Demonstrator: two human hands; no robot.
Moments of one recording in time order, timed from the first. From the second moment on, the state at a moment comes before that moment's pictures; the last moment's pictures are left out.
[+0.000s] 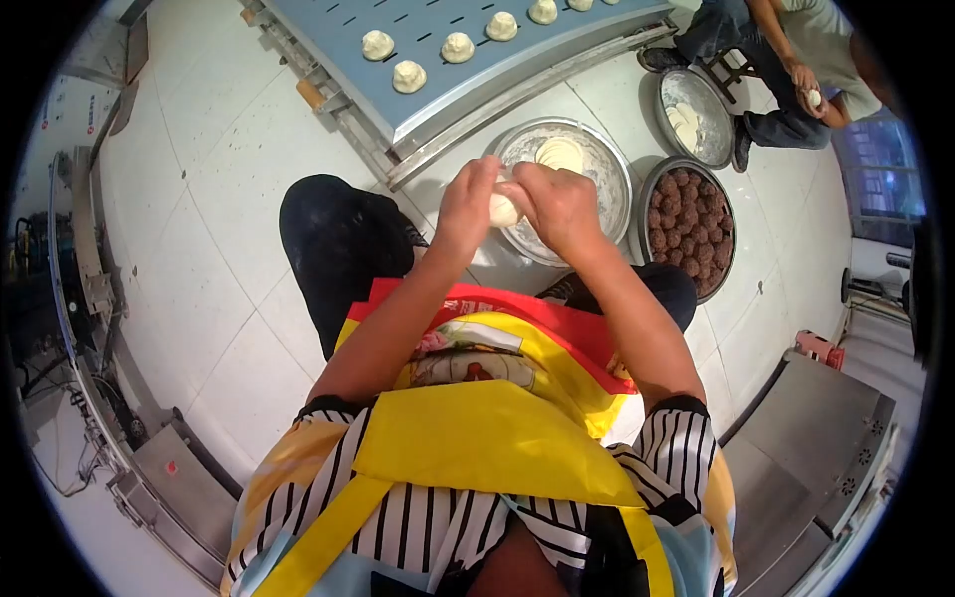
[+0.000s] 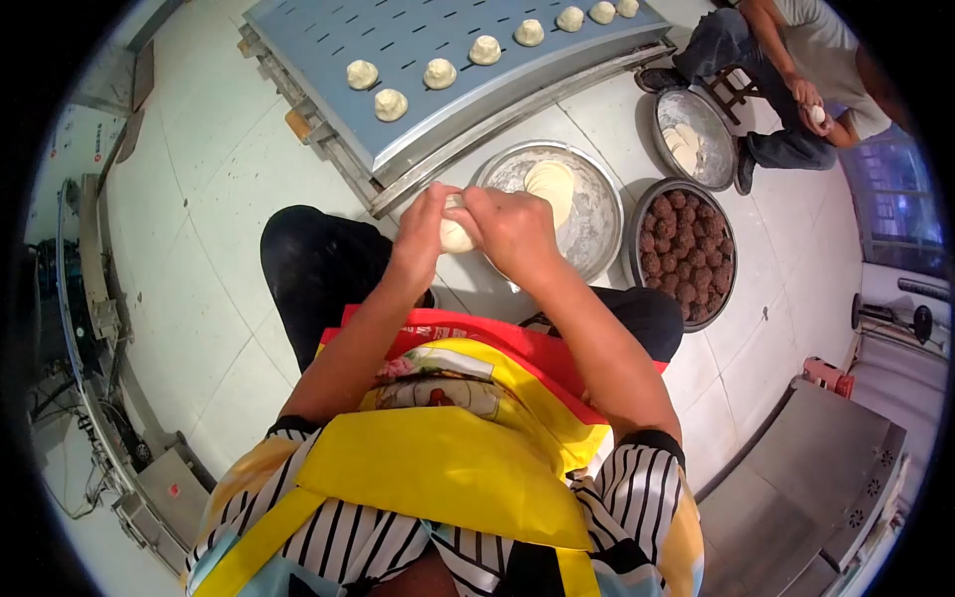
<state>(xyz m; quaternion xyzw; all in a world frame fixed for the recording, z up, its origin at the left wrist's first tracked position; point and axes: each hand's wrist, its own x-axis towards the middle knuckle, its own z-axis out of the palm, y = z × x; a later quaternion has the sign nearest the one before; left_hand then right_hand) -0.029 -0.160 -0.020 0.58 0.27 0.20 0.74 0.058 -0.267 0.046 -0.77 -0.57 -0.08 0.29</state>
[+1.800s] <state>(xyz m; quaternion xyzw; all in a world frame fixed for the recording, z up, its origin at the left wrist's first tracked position) 0.009 -0.177 -0.012 0.20 0.15 -0.08 0.97 0.115 -0.330 0.044 -0.71 -0.33 0.27 0.55</state>
